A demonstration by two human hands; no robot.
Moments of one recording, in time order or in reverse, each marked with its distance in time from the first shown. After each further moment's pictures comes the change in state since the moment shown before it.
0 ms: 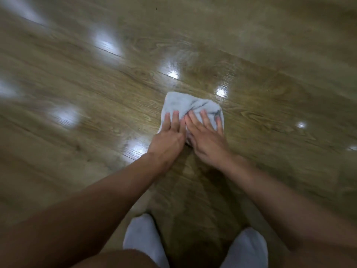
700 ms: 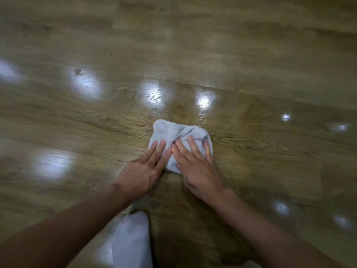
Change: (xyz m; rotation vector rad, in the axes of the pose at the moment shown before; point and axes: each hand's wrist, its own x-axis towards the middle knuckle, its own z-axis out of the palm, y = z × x) left_hand 0.023 -0.021 -0.035 0.088 0.035 0.383; right_hand -0.016 0.018 -0.012 -0.012 0.141 0.089
